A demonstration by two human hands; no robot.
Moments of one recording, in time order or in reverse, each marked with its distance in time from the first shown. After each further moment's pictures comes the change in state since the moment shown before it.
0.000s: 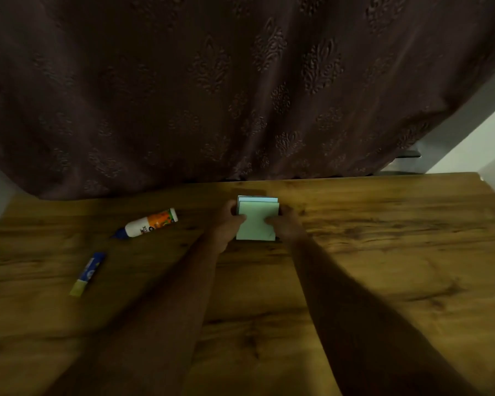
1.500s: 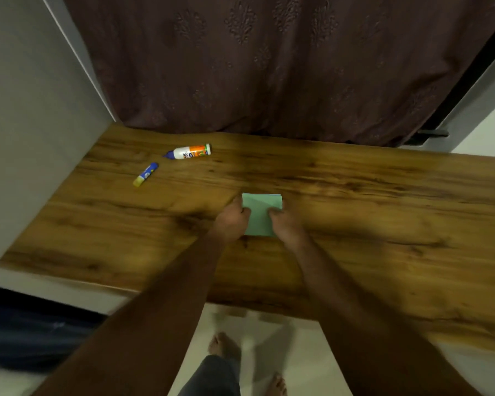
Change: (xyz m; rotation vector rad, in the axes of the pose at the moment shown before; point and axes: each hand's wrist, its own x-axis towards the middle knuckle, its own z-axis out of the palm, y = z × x) left_hand -0.218 -0.059 0.049 0.379 0.205 0.054; right_hand -0.172 0.092 -0.036 -0.167 -0.186 -0.222
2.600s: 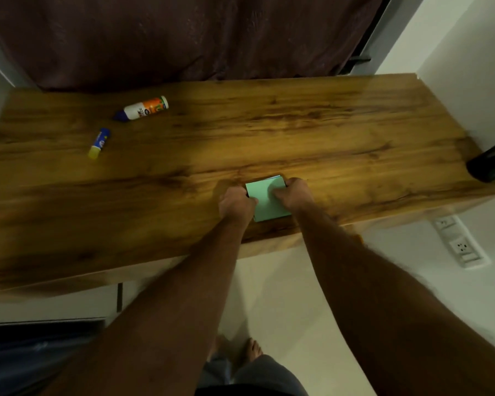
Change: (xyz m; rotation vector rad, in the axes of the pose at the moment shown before) left_hand -0.044 -0.068 0.044 0.020 -0.111 -0.057; right_hand -0.085 0.042 0.025 -0.274 0.300 0.334
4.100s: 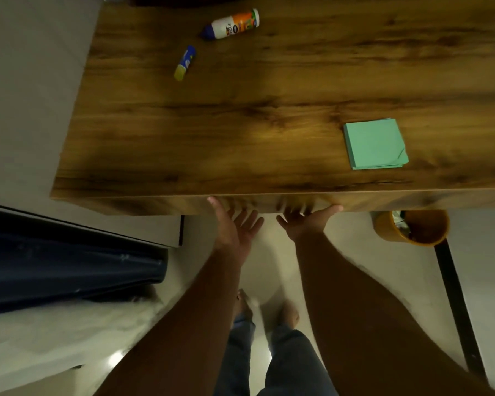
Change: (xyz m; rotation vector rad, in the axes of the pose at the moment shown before) left_hand -0.104 -0.203 -0.067 -1.547 0.022 -0.553; right_hand -0.092 0.051 0.221 1.655 -0.222 0.695
